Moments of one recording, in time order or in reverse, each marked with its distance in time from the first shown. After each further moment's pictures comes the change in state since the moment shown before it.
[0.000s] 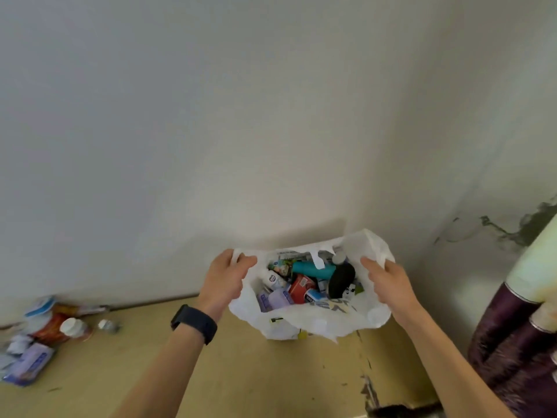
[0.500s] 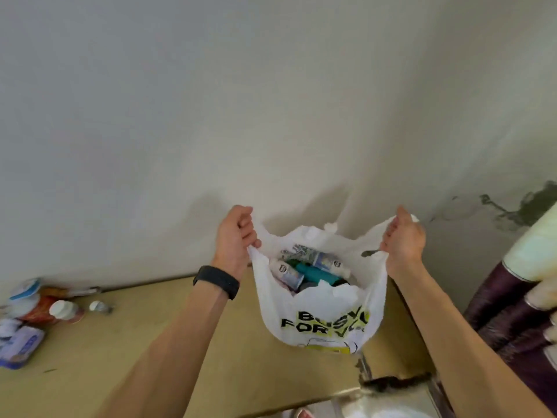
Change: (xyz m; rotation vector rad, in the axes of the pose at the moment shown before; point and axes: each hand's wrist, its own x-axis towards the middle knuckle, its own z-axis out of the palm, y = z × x) left_hand 0.027 0.030 0.031 -0.581 -0.046 -0.088; right_hand 0.038 -0.031 0.001 0.628 0.330 0.048
